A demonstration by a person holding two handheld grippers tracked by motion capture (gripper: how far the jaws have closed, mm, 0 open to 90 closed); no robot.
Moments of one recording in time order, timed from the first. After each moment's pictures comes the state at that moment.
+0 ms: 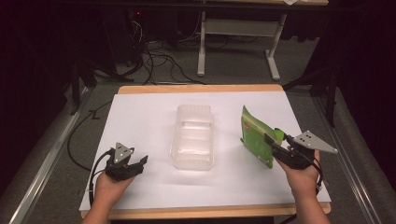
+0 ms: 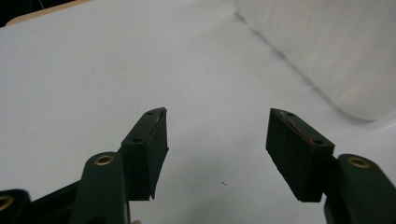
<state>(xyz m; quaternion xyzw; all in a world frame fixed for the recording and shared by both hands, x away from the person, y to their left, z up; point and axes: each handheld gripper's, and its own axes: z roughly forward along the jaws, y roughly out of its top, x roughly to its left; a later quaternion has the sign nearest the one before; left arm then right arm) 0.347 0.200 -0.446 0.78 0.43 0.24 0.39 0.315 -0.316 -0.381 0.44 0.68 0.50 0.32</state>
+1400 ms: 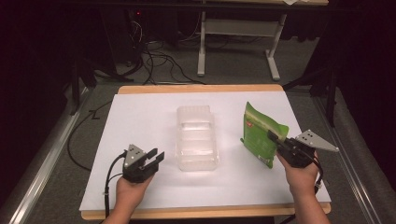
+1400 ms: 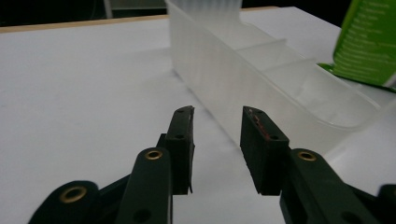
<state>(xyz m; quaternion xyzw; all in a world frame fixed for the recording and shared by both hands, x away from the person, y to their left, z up) 0.333 0.165 -0.433 0.72 0.44 0.20 0.49 0.322 -0.322 -0.387 0.44 0.67 0.52 0.30</state>
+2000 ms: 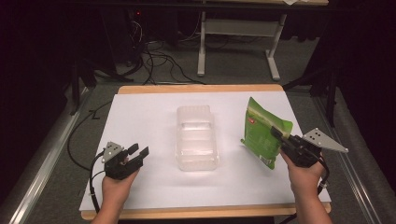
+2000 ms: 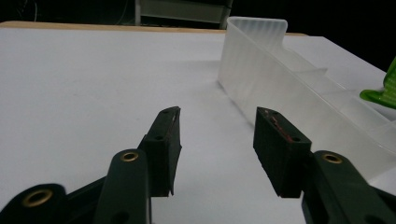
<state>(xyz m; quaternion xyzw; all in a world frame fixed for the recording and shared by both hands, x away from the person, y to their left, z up) 0.338 0.196 -0.431 0.69 0.48 0.21 0.50 0.313 -0.323 -0.366 0.43 0.65 0.55 0.31</state>
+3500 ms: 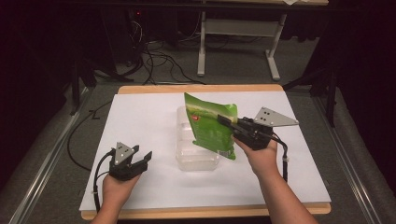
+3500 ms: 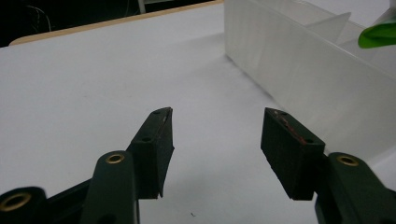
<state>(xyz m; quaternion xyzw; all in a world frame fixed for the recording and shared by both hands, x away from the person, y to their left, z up) 0.339 0.186 -0.435 0.75 0.44 0.25 0.43 0.357 -0.203 -0.321 0.26 0.70 0.64 0.19</state>
